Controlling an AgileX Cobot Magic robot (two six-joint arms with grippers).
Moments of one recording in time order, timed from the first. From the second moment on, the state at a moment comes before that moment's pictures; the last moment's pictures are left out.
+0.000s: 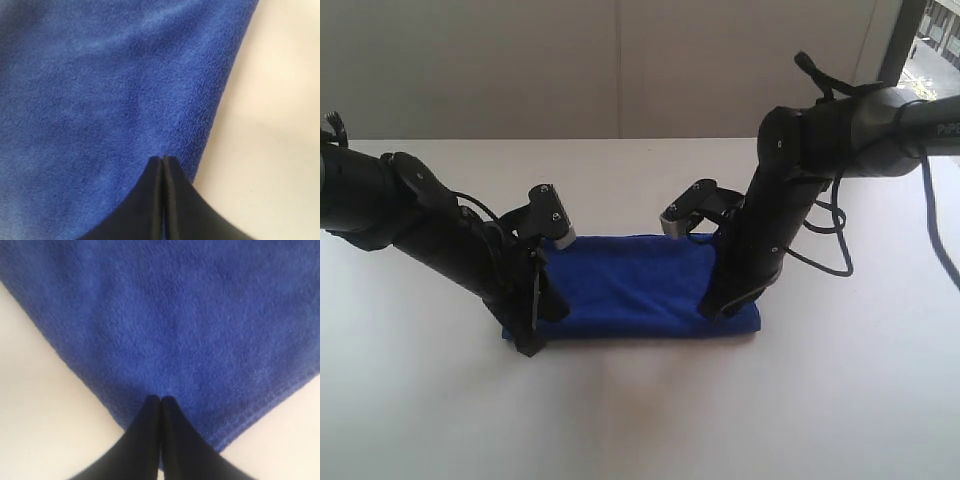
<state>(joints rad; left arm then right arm) -0.44 1.87 -1.07 -0.85 0.53 1.50 0.24 2.01 -1.35 0.18 0.85 -0.65</state>
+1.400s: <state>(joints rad) -0.29 1.06 -0.97 -0.37 0.61 0.65 0.24 1.20 -1.09 -0.10 0.59 -0.18</state>
